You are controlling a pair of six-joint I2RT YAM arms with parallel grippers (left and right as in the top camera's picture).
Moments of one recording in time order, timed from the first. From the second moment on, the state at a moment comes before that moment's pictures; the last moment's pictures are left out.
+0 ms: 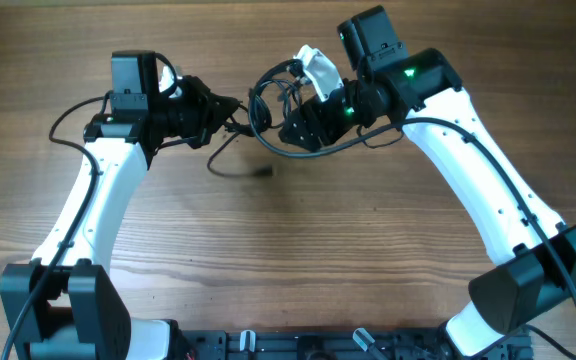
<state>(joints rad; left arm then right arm) -0.04 1.58 1.17 -0.44 0.72 -1.12 0.46 1.78 1.74 -1.06 -0.59 -0.17</state>
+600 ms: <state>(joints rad) -0.04 1.58 1.17 -0.55 0.94 -1.23 0.57 1.79 1.72 -0.98 -0.65 -0.67</state>
